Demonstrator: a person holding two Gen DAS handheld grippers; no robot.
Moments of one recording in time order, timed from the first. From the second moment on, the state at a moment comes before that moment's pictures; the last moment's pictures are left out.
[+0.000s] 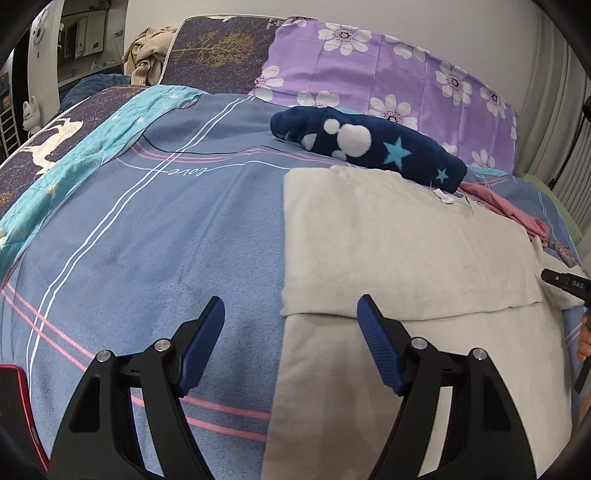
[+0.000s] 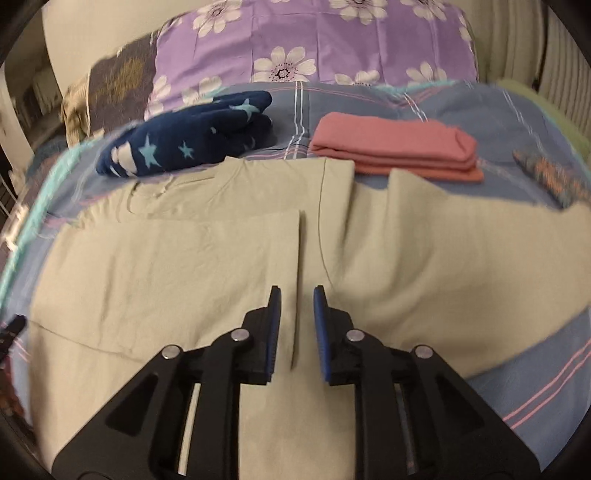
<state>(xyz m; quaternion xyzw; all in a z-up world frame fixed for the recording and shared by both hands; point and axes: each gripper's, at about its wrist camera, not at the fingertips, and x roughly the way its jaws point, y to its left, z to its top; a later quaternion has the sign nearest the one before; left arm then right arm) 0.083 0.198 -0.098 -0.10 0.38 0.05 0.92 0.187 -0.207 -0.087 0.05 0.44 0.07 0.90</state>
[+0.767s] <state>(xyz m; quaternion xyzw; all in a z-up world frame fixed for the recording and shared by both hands) 0.132 0.095 -0.126 0.00 0.42 -0.04 0.91 0.110 -0.482 -0.057 0.31 0.32 -0.11 0.89</state>
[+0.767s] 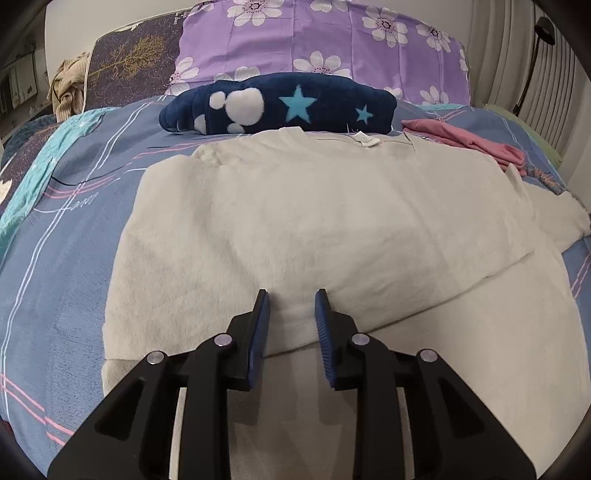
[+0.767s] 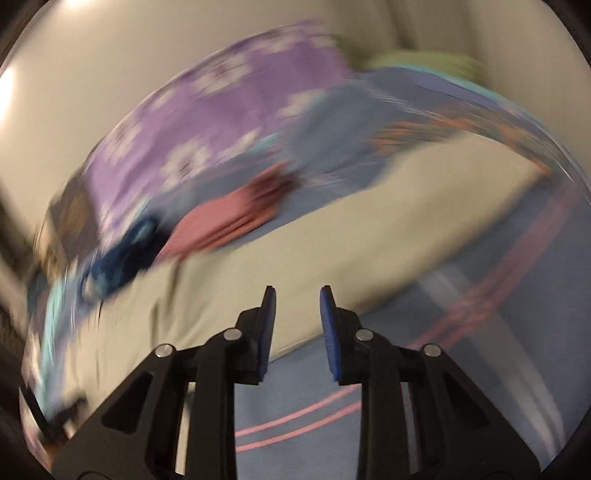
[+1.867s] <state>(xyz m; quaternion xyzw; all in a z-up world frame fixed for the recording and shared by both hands) 0.130 0.102 -0.121 -0.03 0.41 -0.07 0.91 0.171 -0.133 -0.079 0.16 0.43 0.27 0.84</state>
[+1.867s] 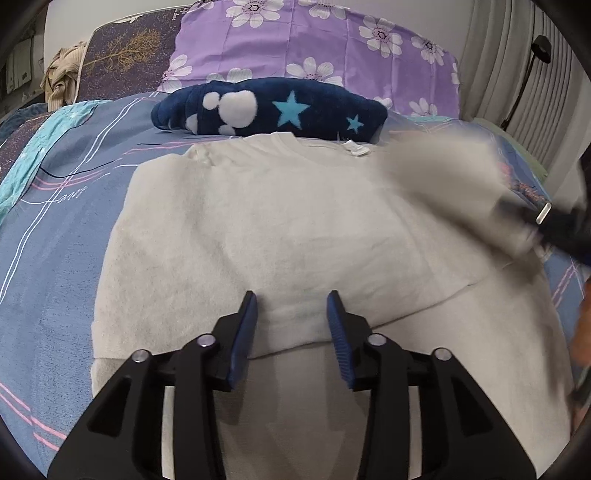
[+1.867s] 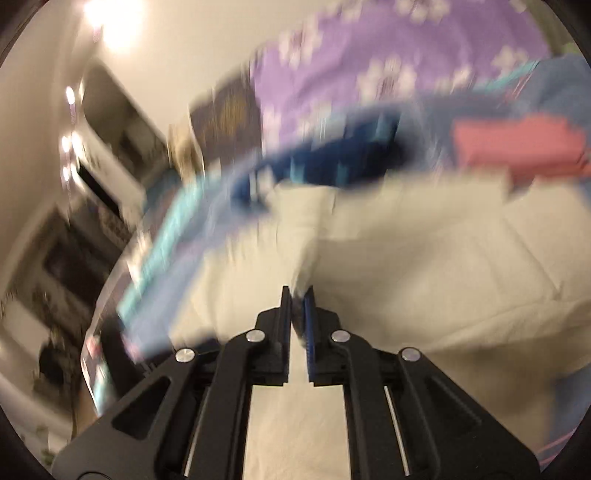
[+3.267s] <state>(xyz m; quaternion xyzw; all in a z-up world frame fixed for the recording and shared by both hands) 0.168 0.107 0.023 -0.11 0.32 -0.15 0.93 0.140 -0.217 -0.119 0.19 0.43 0.14 0.87</state>
